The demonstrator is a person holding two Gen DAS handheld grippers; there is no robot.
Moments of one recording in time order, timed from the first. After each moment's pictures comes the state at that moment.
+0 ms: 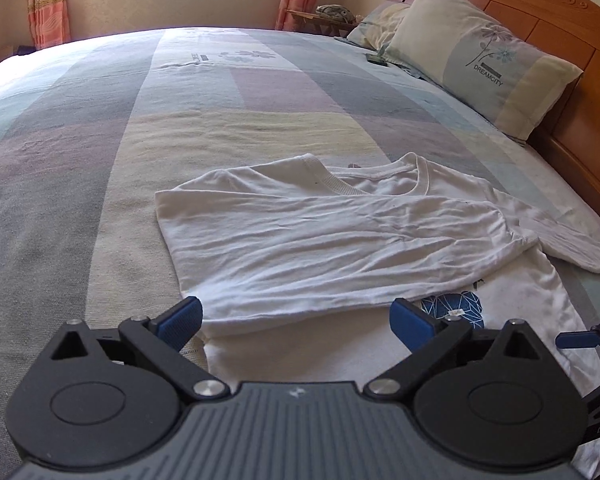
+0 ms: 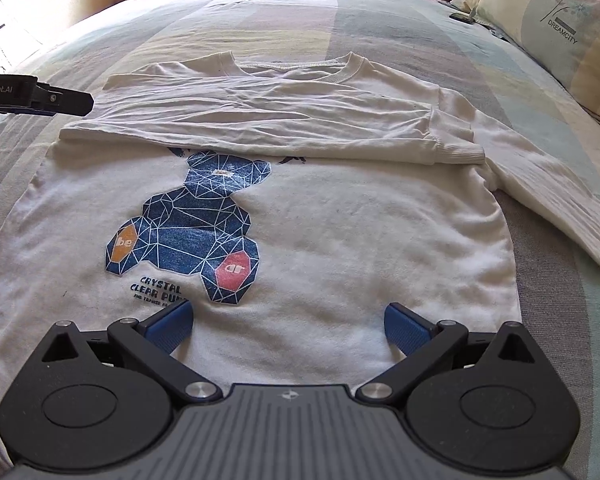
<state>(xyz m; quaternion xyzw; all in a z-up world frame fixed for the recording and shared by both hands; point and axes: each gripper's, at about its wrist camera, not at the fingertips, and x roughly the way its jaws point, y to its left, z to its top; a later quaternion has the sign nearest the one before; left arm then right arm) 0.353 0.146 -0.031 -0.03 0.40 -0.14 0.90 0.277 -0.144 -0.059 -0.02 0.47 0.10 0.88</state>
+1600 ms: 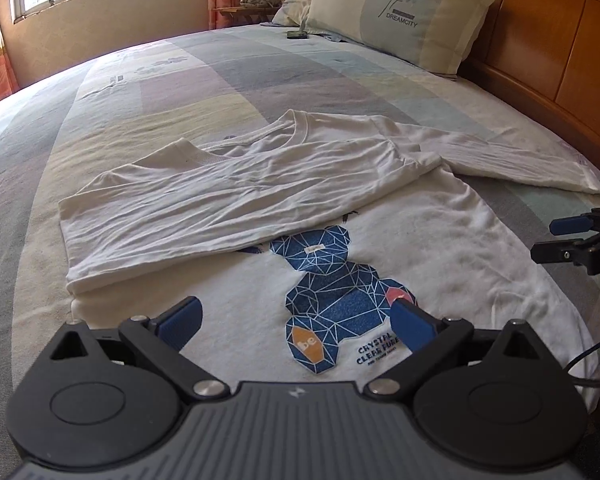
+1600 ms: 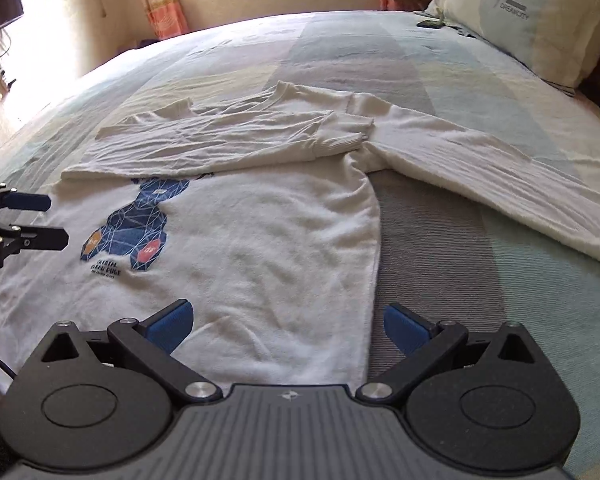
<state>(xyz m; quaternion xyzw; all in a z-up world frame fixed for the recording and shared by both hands) 0.285 0.033 -0.022 0.07 0.40 -0.20 0.89 0.232 -0.281 -0.047 0.06 0.41 0.08 0.91</state>
